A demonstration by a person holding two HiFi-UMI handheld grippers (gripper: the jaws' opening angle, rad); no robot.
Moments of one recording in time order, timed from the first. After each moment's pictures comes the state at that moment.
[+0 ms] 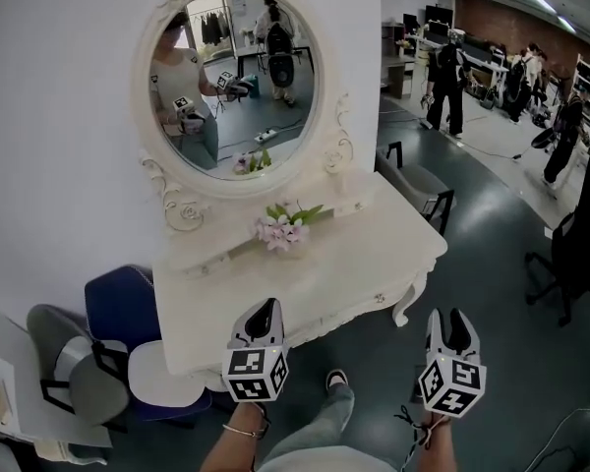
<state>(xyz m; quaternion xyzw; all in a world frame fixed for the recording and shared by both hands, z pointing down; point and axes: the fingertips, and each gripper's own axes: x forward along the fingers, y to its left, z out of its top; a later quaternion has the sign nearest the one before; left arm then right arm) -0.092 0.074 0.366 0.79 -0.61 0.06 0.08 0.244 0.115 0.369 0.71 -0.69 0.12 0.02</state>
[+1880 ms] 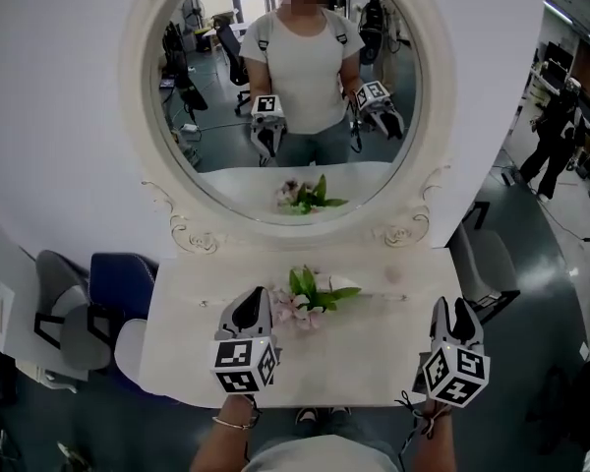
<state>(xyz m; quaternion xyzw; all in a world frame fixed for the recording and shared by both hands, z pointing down) -0.170 -0.164 0.354 0.63 -0.77 0.03 0.10 0.179 -0.281 0.350 0.56 -0.82 0.11 0.06</state>
